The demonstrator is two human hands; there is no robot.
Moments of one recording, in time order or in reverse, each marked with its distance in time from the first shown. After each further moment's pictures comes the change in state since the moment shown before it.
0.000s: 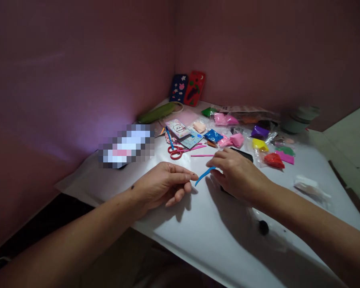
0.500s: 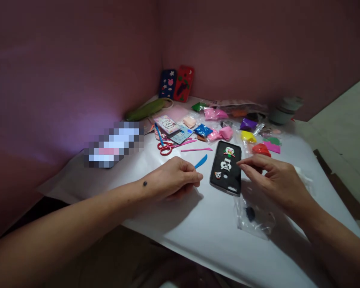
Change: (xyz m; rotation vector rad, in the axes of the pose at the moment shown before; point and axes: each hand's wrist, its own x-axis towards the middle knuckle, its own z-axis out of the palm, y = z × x) left_hand 0.011 0.016 0.038 0.457 -0.021 -0.009; right_hand -0.080 0.035 -0.004 0.189 0.318 0.451
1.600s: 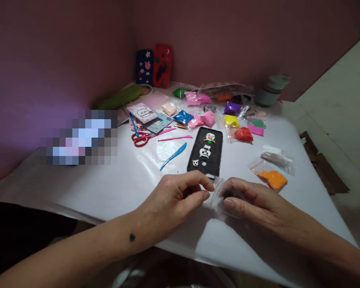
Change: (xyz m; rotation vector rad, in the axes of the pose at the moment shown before) left_hand -0.004 -0.004 0.071 0.208 0.064 0.307; right_hand -0.052 0.008 -0.022 0.506 -0.669 0.153
